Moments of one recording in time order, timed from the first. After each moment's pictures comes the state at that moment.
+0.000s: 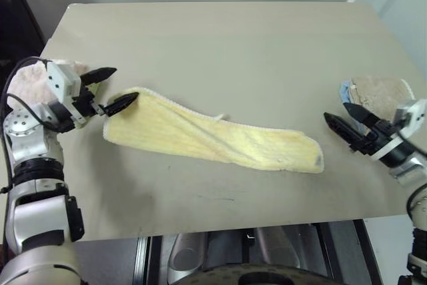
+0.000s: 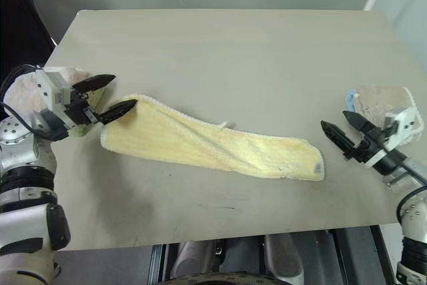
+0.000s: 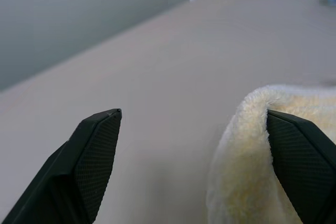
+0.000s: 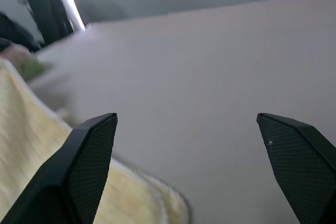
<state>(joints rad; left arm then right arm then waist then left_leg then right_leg) -0.64 0.74 0.27 0.77 -0.40 -0.24 -1.28 -0.04 -0.66 -0.49 -0.28 0.89 0.68 0.70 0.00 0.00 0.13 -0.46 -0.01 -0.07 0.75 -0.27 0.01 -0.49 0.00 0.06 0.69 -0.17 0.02</state>
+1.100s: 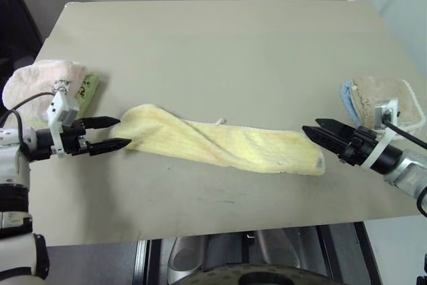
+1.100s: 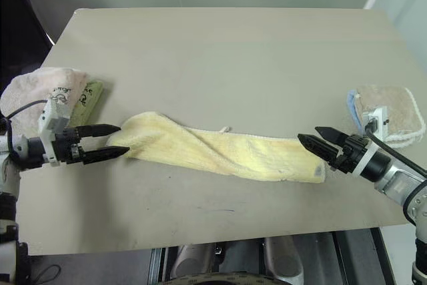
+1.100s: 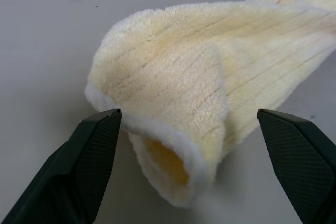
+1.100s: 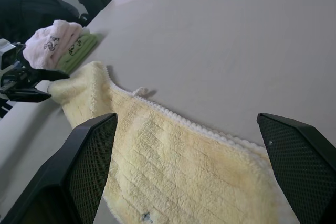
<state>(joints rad) -0.37 0.99 0.21 0.53 -0.42 0.37 -1.46 -0.02 -0.71 -0.41 -0.42 1.13 0.95 0.52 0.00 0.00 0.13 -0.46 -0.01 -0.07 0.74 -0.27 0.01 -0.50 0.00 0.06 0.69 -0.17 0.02</state>
